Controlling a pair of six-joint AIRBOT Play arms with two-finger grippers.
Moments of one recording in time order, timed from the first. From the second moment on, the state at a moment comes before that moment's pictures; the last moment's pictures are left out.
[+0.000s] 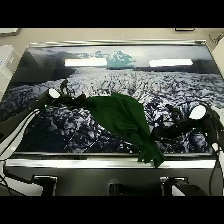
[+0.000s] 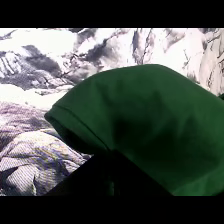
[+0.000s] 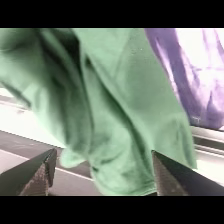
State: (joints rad) left arm -0.16 -1.72 1.28 0.90 -0.79 -1.61; right arm -0.04 -1.08 0.83 -1.15 1.48 1.48
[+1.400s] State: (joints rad) left arm -0.16 -0.77 1.61 0.91 -0.52 -1.44; right arm 0.33 -0.91 1.90 -1.67 1.23 1.71
